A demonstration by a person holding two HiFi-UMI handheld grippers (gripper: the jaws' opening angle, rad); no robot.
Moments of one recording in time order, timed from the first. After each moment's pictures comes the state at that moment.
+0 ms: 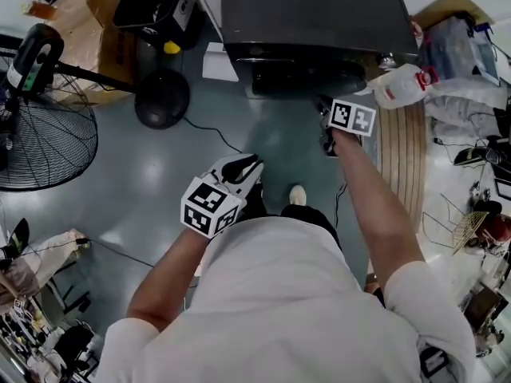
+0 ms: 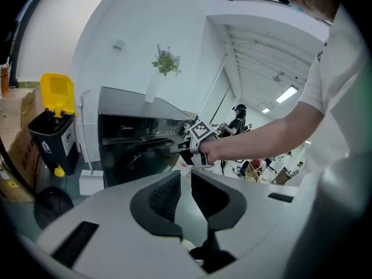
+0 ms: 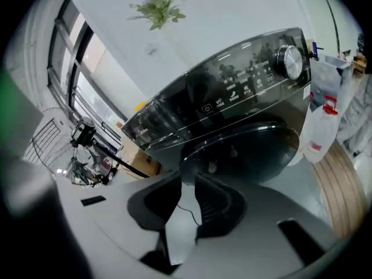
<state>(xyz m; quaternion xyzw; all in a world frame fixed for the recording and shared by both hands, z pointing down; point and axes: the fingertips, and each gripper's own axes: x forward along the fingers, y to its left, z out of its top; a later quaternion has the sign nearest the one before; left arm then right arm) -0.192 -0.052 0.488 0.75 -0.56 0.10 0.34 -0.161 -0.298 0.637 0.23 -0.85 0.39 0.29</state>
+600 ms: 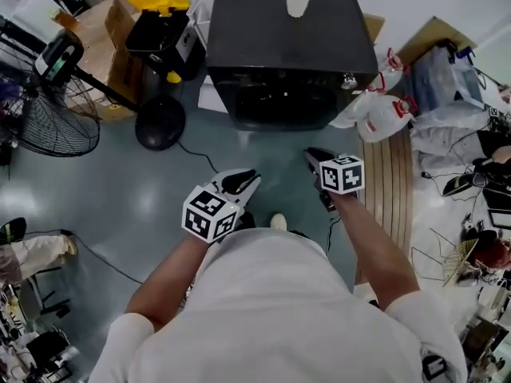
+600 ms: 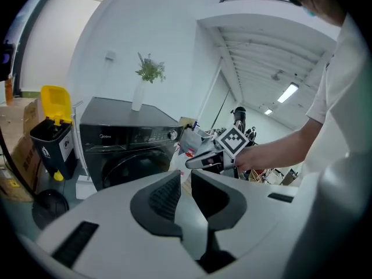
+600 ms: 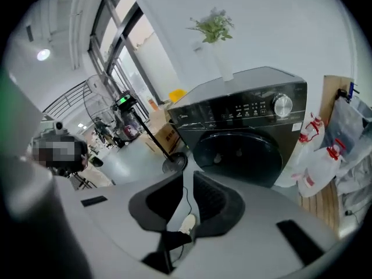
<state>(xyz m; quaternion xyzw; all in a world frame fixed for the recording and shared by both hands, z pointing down) -0.096 -0.078 0.451 0.74 -0.59 0.09 0.31 -0.036 -0.224 0.561 0.10 -0.90 0.26 0.34</state>
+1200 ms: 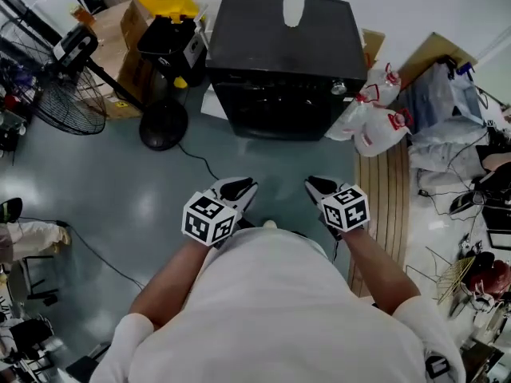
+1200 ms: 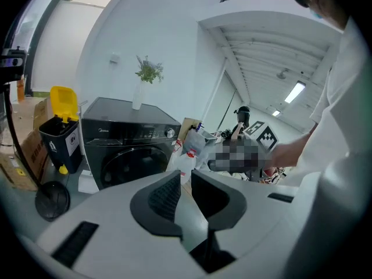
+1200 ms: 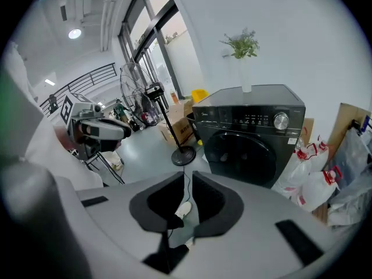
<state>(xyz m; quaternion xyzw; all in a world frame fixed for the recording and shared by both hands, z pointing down) -0.034 -0.065 0.452 0.71 -0.62 0.08 0.31 0.061 -0.170 0.513 0.02 -0.92 0.16 0.35</state>
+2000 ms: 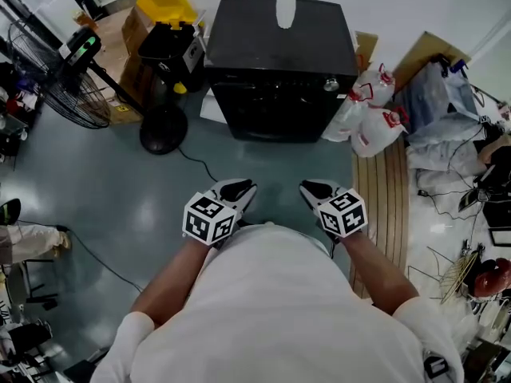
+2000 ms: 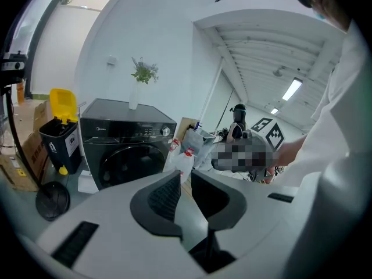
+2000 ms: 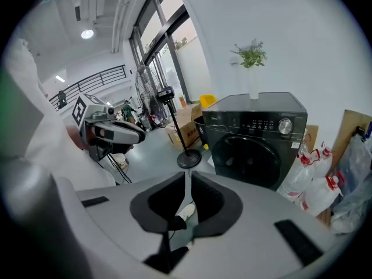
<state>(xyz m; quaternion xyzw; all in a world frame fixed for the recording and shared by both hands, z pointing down) -0.002 -0.045 0.454 0.72 -0.62 0.09 0.30 0.088 -0.132 0.496 0.00 -0.93 0.14 0.33</state>
